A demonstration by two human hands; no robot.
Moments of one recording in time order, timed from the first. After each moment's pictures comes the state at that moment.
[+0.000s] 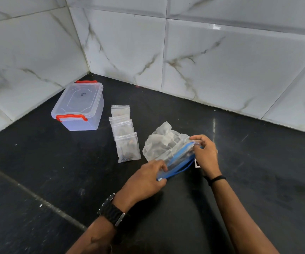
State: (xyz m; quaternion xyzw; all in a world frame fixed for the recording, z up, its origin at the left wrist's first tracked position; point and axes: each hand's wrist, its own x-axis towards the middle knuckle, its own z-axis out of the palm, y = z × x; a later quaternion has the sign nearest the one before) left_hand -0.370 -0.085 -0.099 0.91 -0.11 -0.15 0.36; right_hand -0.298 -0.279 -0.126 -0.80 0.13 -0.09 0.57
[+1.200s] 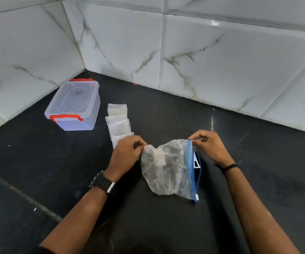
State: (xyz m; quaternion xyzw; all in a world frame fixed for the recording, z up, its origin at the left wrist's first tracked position) left_hand -0.306 -0.046 -0.116 0.90 -0.05 0.09 0.42; right_hand -0.269 -0.316 -0.109 -0.83 -0.01 0.02 0.56
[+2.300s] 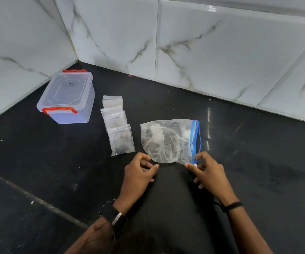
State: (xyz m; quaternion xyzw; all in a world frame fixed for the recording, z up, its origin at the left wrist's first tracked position) left_hand -0.378 -0.094 -0.143 0.79 0.10 -0.02 0.60; right_hand -0.375 -0.303 -0.119 -0.88 0.11 0.07 0.46
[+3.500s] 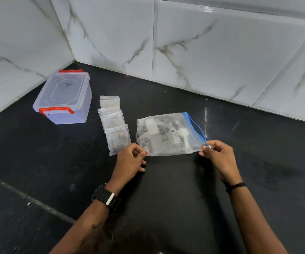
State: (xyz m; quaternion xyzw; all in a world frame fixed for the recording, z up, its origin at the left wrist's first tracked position) left_hand -0.345 -0.075 -0.134 0.82 0.09 -0.06 0.57; right_hand -0.331 -0.340 -0.138 -0.75 0.18 -0.04 0.63
